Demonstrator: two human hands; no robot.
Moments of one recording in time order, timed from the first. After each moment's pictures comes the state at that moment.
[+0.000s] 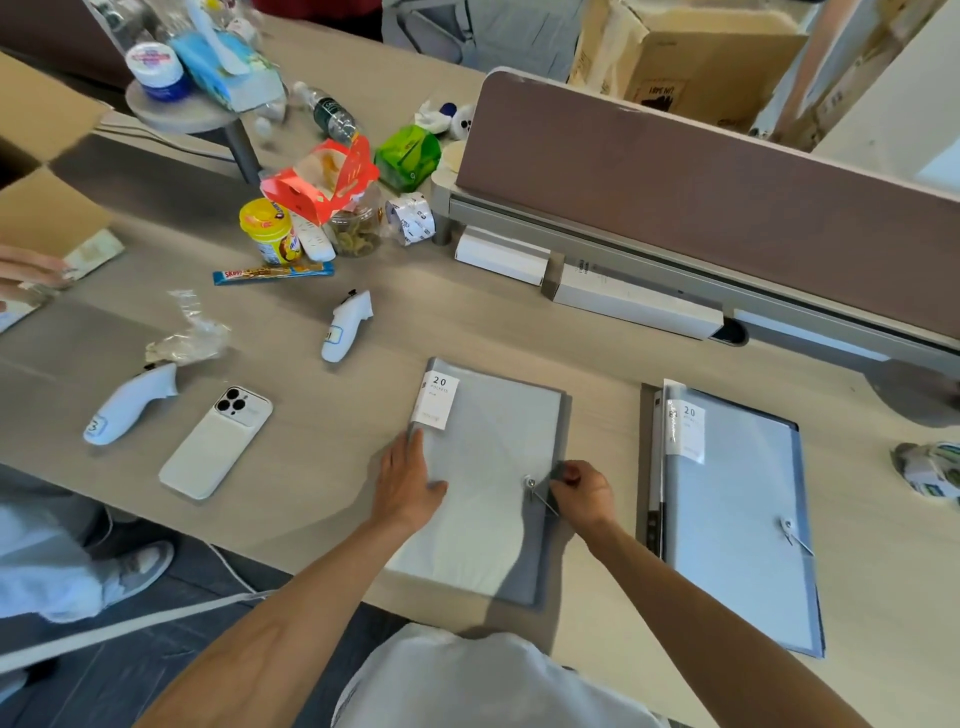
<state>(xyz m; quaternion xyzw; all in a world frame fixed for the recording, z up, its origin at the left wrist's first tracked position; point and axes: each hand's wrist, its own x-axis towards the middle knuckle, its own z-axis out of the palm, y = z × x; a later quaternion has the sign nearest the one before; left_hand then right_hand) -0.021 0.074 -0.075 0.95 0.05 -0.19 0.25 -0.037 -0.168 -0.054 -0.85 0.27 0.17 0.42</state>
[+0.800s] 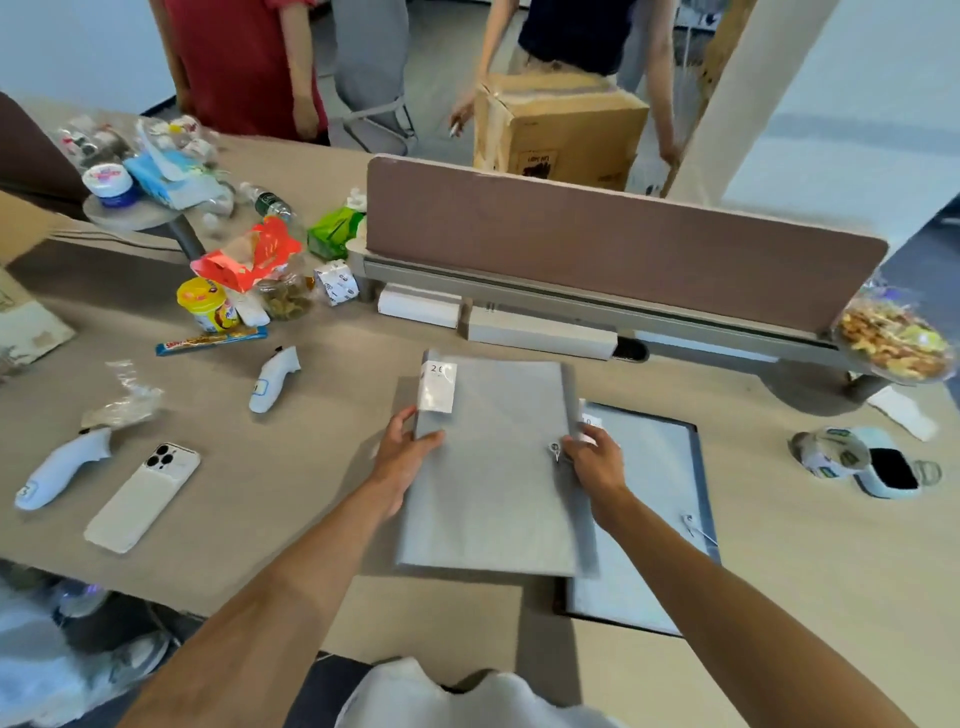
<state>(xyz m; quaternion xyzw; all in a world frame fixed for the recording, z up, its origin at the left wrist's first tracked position) 0.002 -0.049 0.019 0.68 0.19 -0.17 0.69 -0.032 -0.294 0.020 -0.68 0.34 0.03 0.65</state>
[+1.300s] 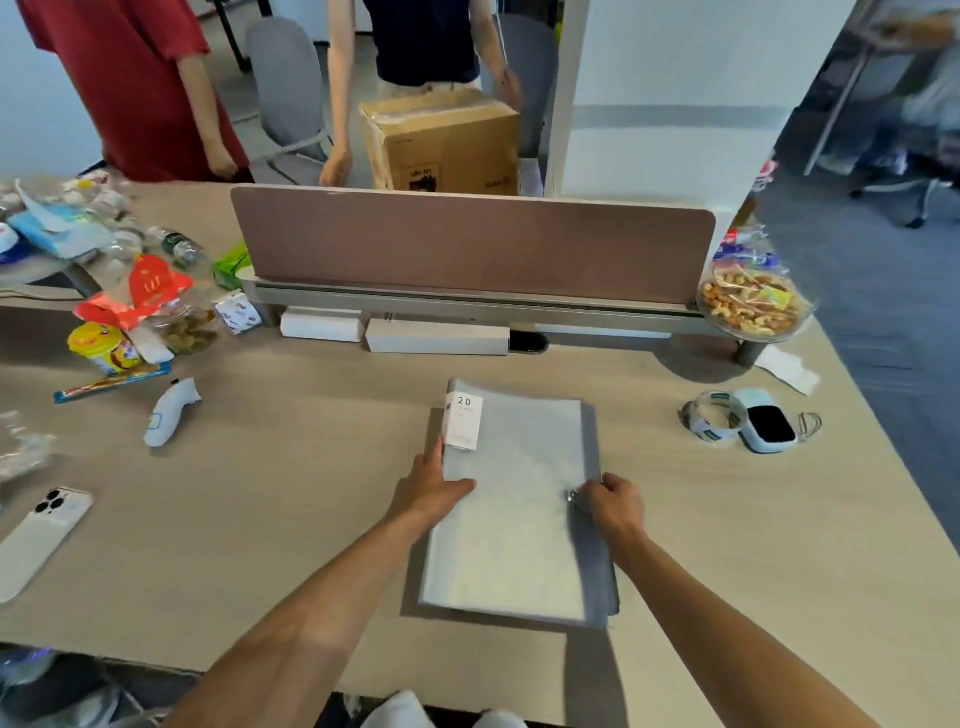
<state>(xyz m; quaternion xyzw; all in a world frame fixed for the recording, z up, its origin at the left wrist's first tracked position) -0.039 -0.231 -0.025 0.87 0.05 -0.26 0.40 -0.129 -0.471 -0.011 -0.73 0.41 0.03 0.54</state>
